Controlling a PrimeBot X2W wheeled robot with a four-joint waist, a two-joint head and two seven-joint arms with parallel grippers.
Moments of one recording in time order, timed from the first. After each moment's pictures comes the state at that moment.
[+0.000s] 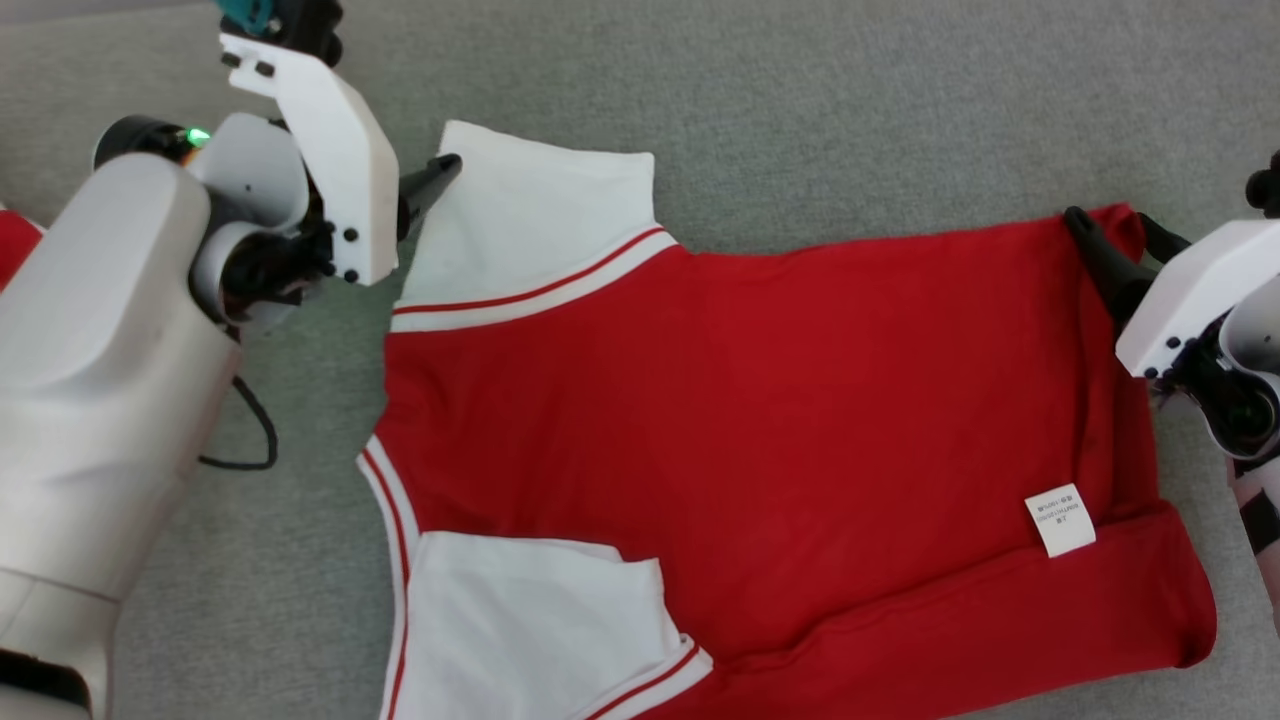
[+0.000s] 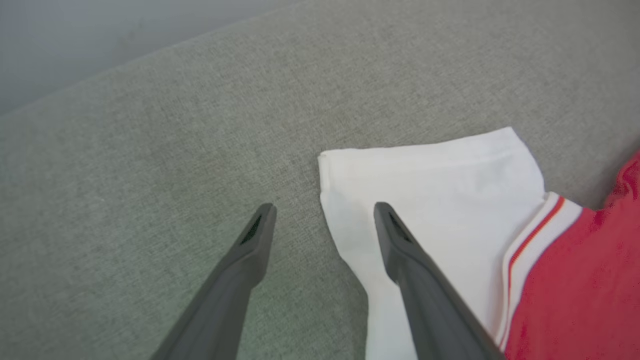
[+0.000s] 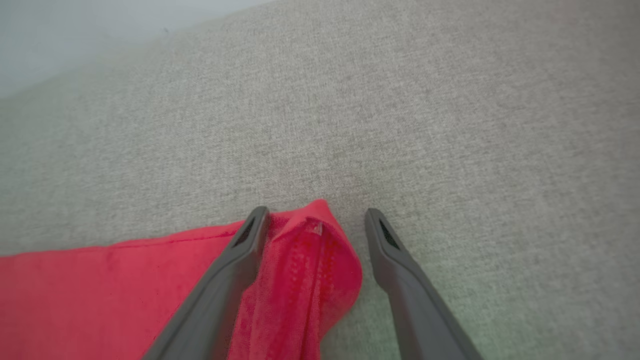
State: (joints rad) left arm -1.15 0.44 -0.64 0.57 -0.76 -0.12 0.64; right arm -0.85 -0.28 0.21 0.66 0.71 0.13 0.37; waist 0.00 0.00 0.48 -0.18
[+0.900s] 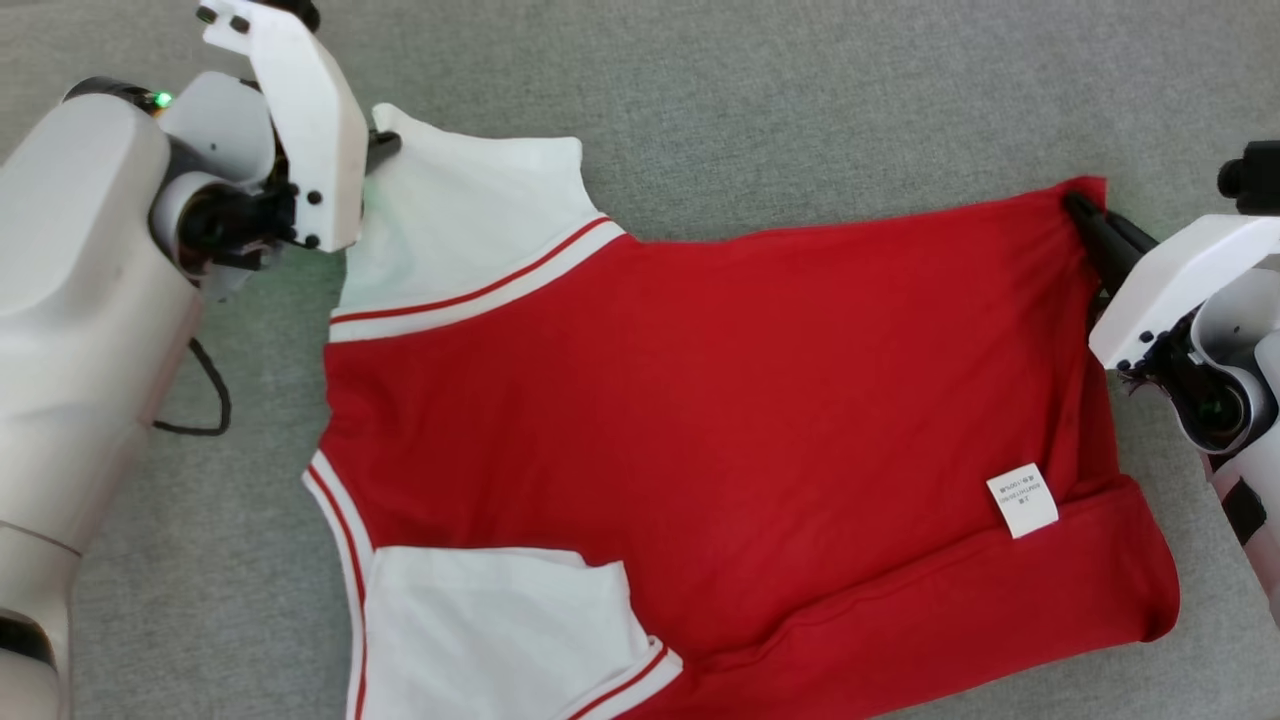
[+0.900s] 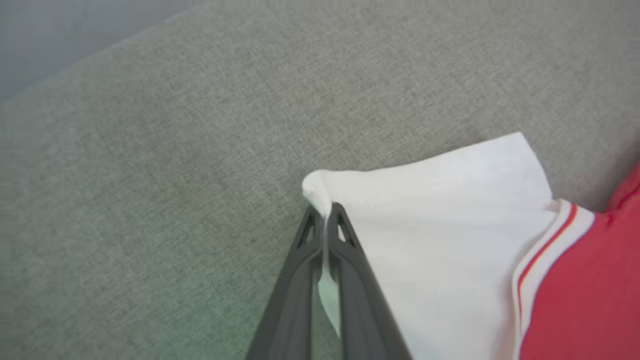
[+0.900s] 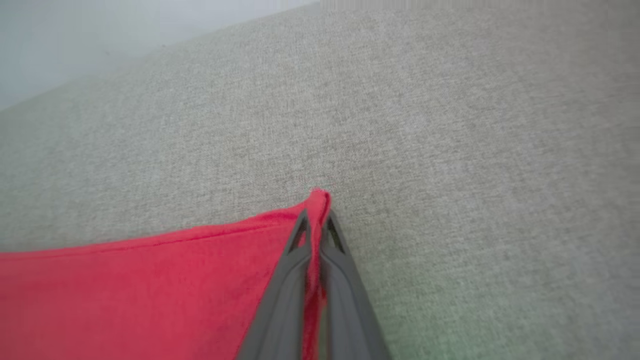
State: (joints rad) left arm -1.30 0.46 -0.80 0.73 -0.86 -0.13 0.70; right arm -0.95 -0.32 0.48 0.79 0.92 0.13 0.20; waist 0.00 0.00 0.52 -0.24
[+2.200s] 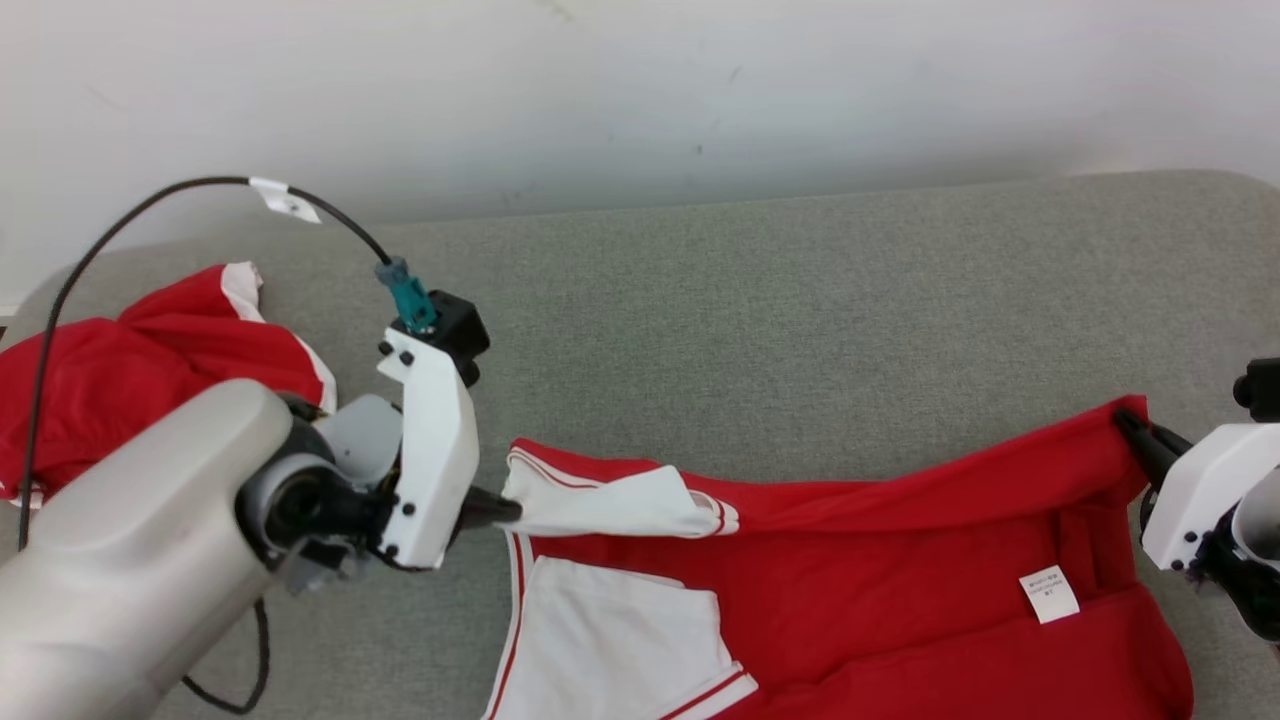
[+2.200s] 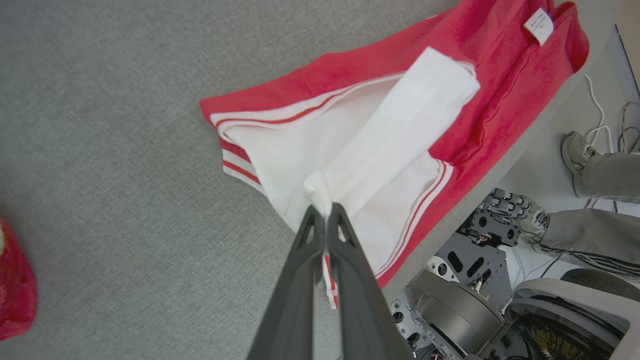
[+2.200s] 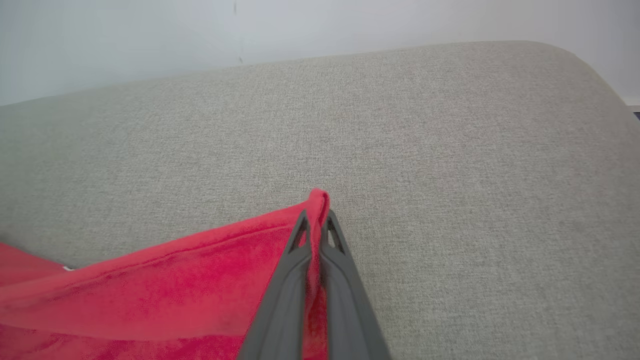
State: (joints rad) left arm -0.99 0.64 -1.06 0.25 -1.24 -0.10 0.90; right arm -0.74 -0.49 0.73 0.81 1.07 0.13 0.09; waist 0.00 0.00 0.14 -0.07
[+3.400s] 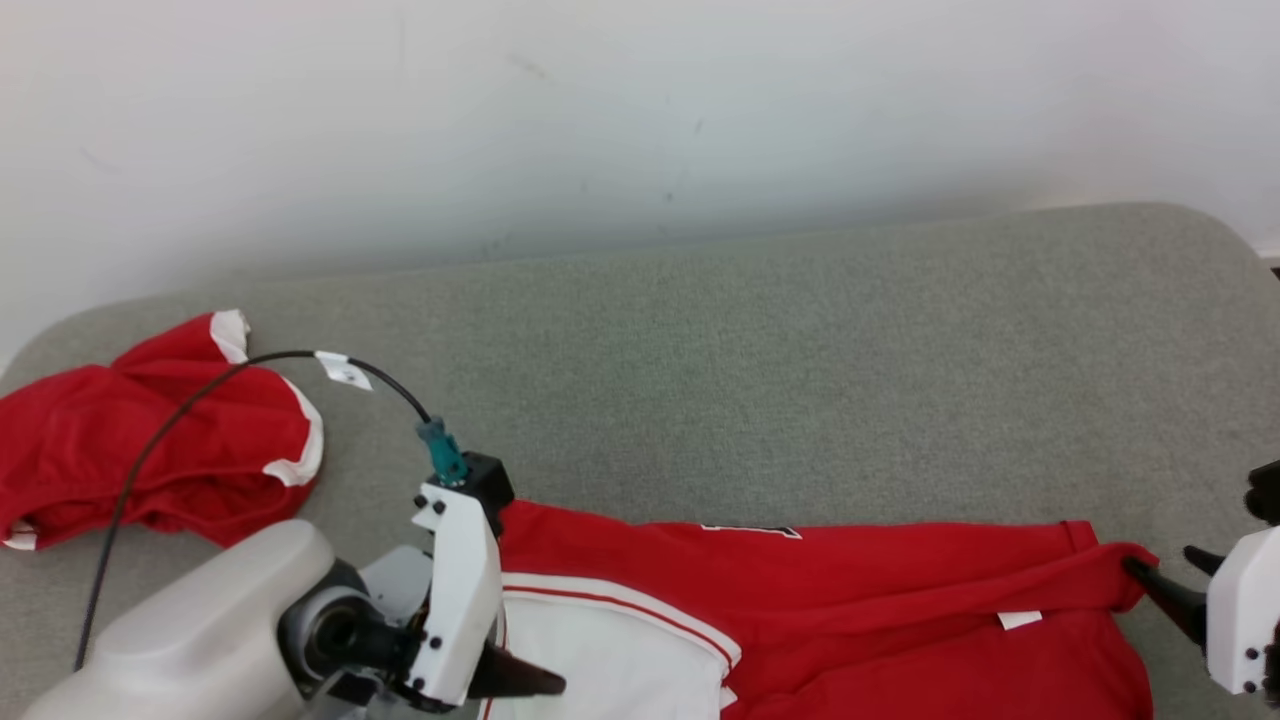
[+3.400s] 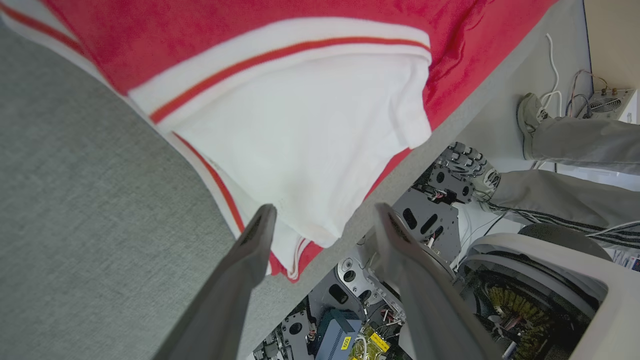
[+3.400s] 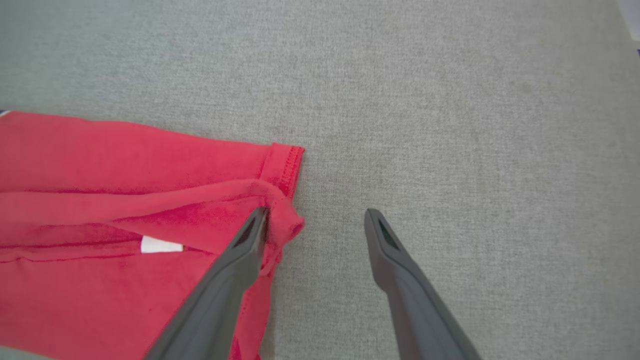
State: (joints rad) left arm -0.80 0.62 -1.12 0.23 -1.34 -0.06 0.93; right arm -0.68 -0.71 1.09 0.67 1.26 0.13 0.22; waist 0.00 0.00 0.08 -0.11
